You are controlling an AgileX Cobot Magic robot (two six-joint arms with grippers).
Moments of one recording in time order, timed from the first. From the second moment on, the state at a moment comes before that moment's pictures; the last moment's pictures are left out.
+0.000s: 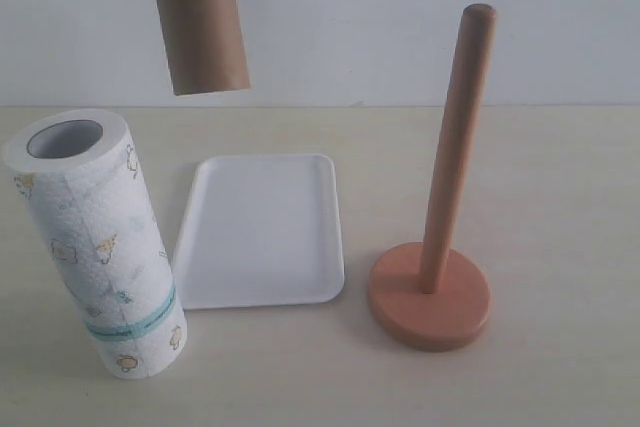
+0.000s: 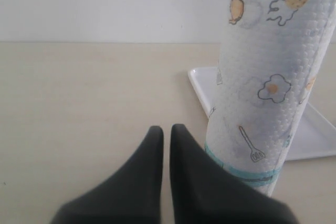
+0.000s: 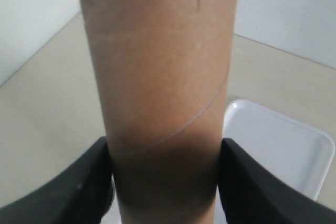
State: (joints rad) left arm -0.10 0.00 0.00 -0.14 0.30 0.06; right arm 0.83 1.79 -2.07 0.06 0.97 0.26
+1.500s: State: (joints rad) left arm -0.10 0.00 0.00 -0.14 0.30 0.06; right arm 0.77 2.24 -2.11 -0.05 1.02 0.46
